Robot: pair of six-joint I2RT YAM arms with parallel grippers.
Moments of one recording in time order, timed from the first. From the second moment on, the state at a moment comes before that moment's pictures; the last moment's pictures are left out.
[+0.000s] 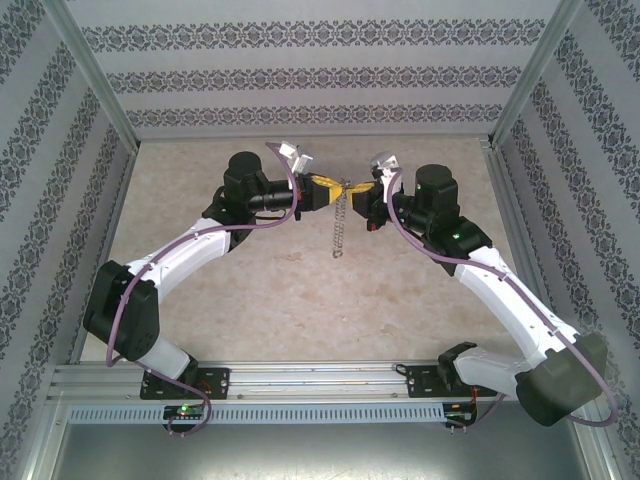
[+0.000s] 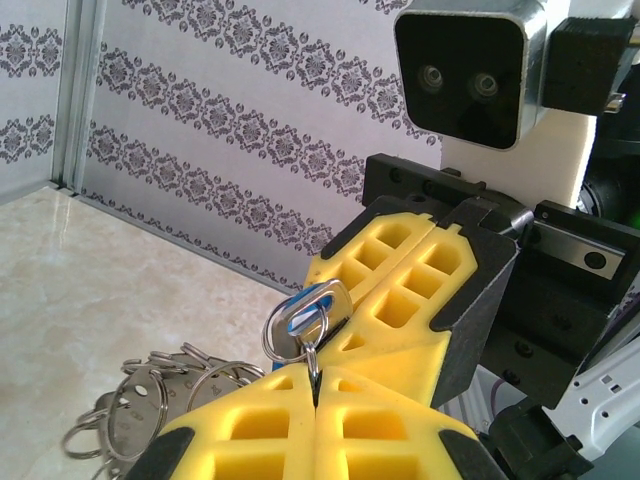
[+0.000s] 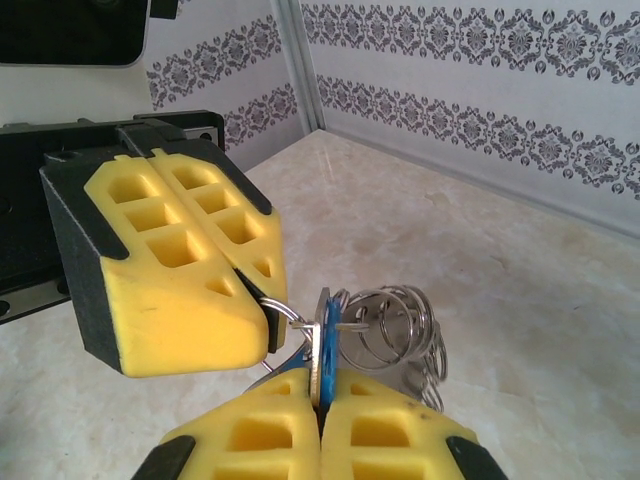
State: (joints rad) left arm -0.48 1.55 1.14 0.39 0.88 -0.35; right arm 0.43 1.16 1.02 -0.16 -0.49 0.07
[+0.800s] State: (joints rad) left arm -0.48 1.55 1.15 0.37 0.87 -0.32; right arm 0.41 1.12 1.02 -0.21 -0.45 0.05
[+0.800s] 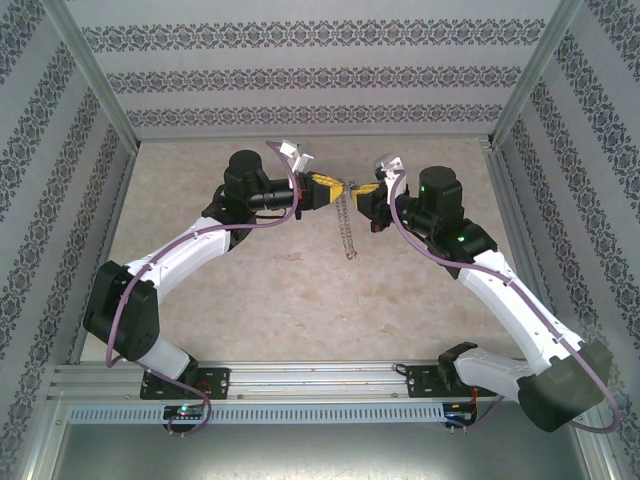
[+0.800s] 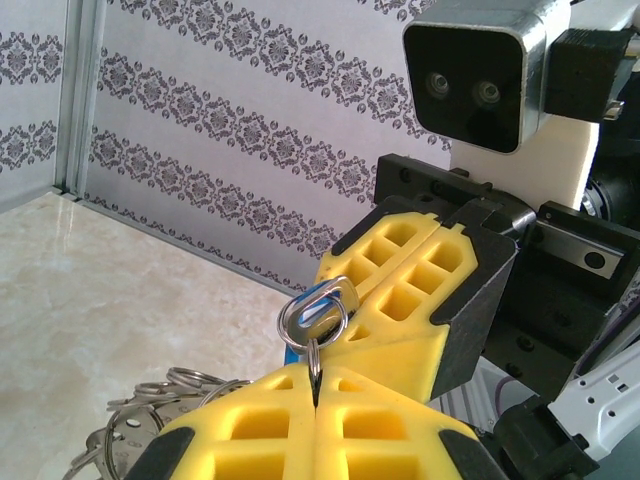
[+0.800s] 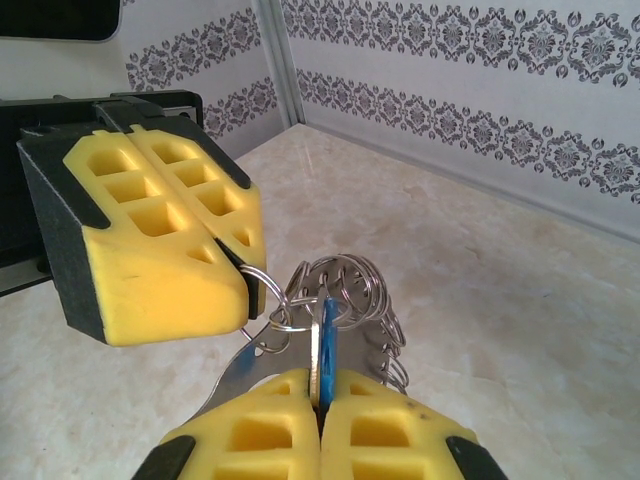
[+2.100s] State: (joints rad) left arm -0.48 1.55 1.17 0.35 0.87 -0.32; right arm 0.46 1.17 1.04 -0.21 -0.42 0.05
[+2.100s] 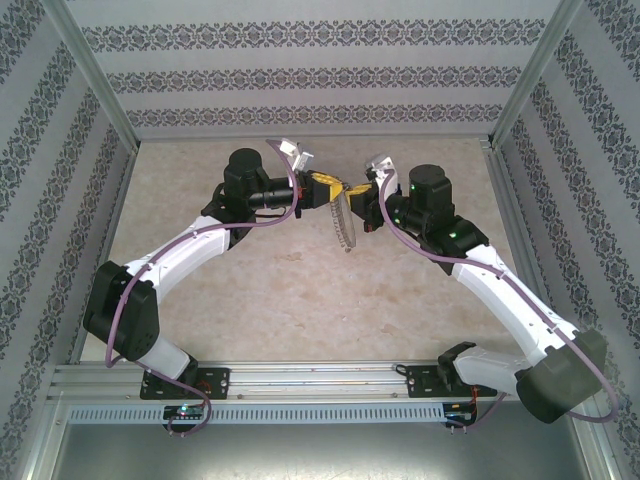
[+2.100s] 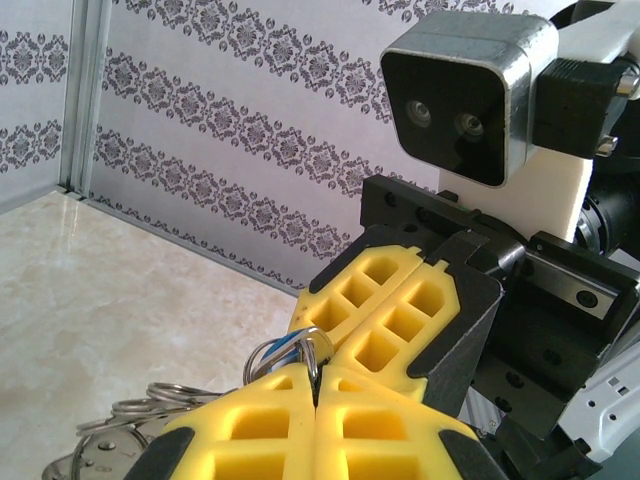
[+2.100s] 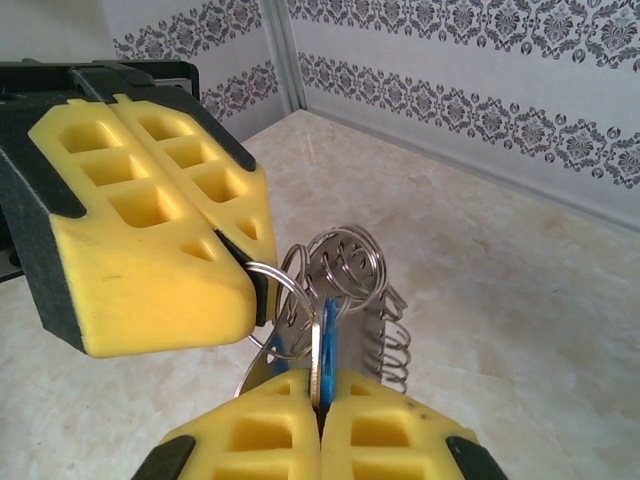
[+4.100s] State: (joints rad) left arm -0.49 1.55 1.18 0.33 0.86 -0.31; right arm 0.41 1.17 1.09 -0.26 -0.44 0.05
